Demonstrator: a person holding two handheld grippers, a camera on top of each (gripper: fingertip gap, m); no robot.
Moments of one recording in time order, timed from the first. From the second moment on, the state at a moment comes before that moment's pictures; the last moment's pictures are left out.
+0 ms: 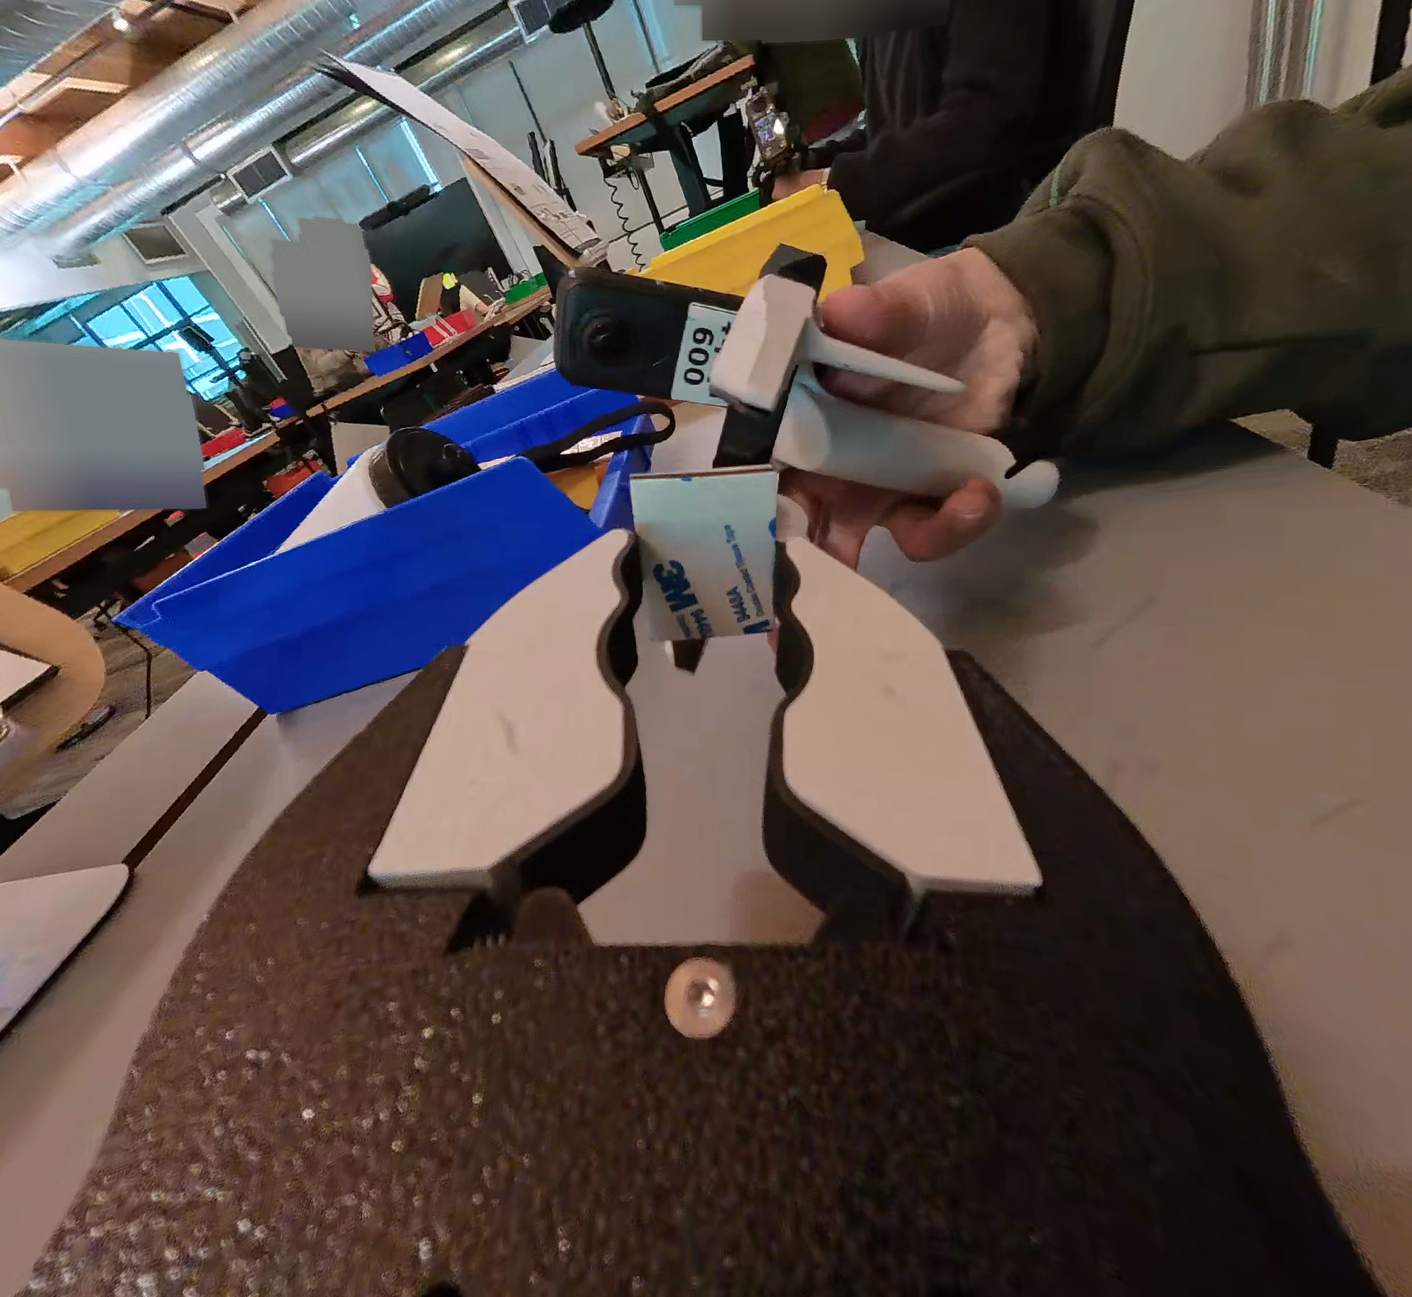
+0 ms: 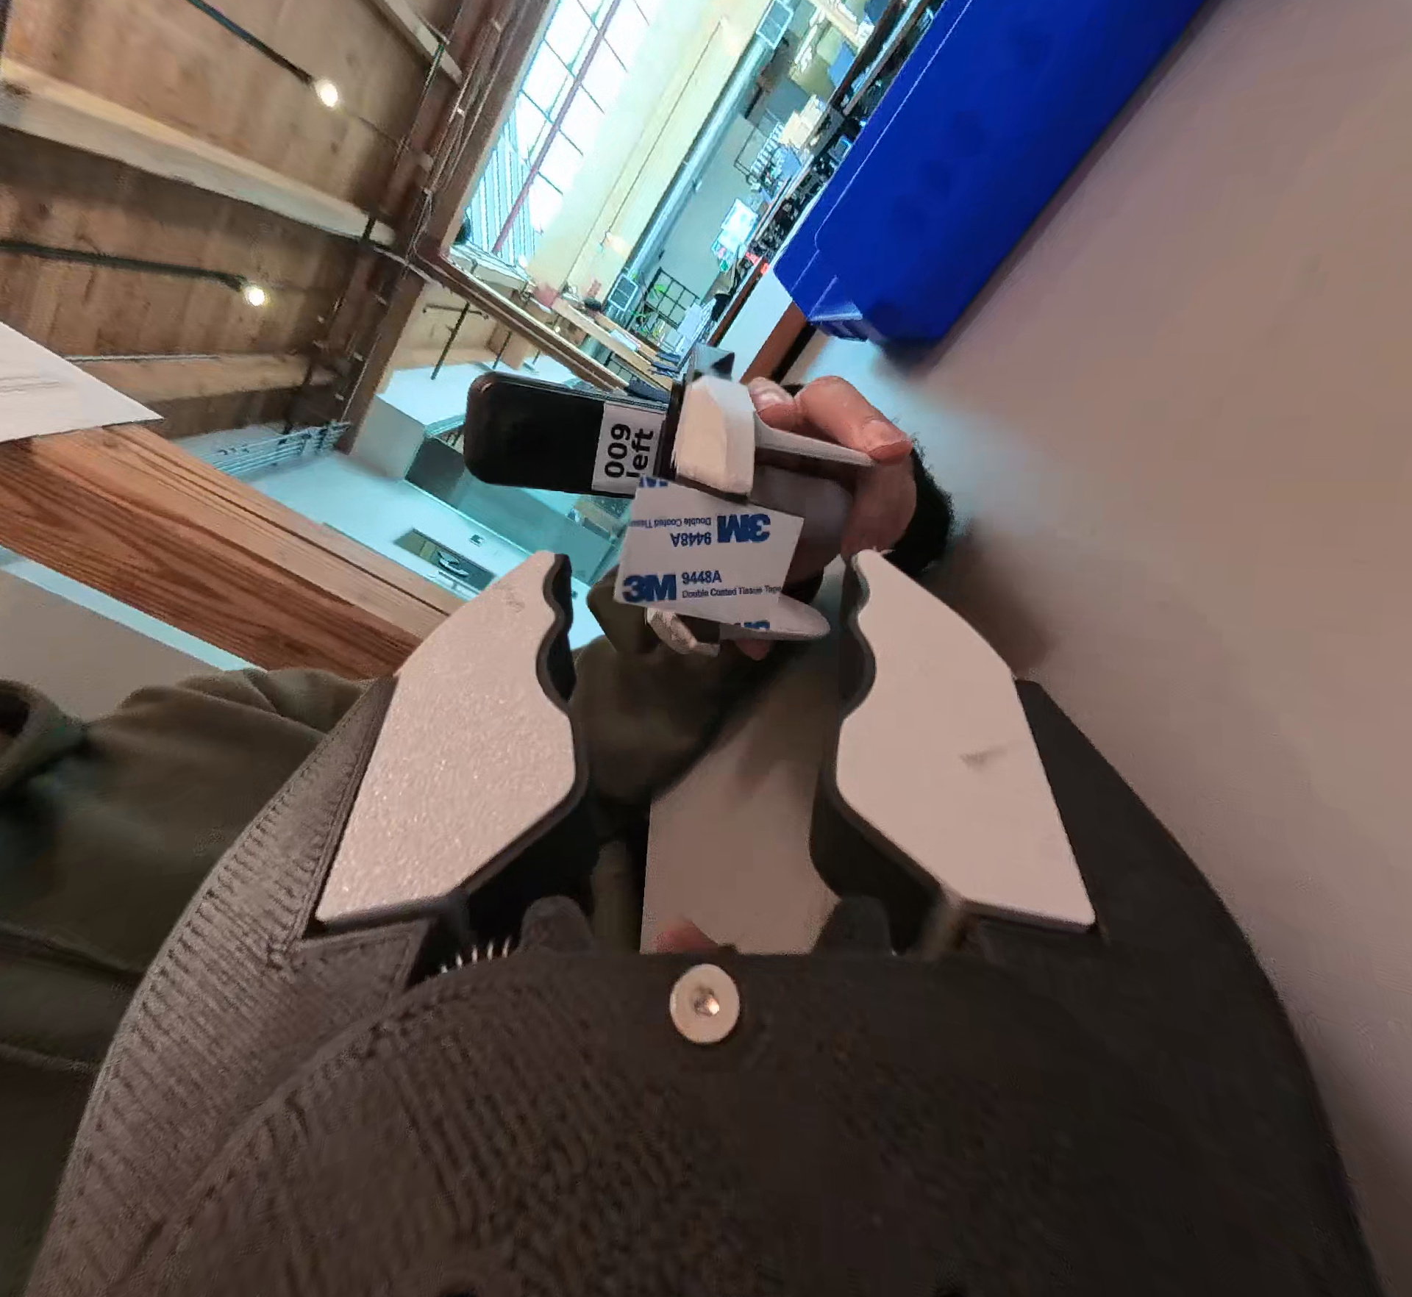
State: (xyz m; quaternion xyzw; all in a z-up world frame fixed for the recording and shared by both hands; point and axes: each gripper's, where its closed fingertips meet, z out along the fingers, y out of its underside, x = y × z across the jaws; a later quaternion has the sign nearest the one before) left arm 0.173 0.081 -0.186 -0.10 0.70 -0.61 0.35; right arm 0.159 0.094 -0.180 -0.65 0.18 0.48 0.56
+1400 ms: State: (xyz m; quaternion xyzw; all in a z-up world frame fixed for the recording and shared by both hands) left arm 0.153 0.064 -0.179 -0.31 0.52 -0.75 -0.26; right arm 0.158 0.098 -0.188 -0.72 -0.28 -0.19 0.61
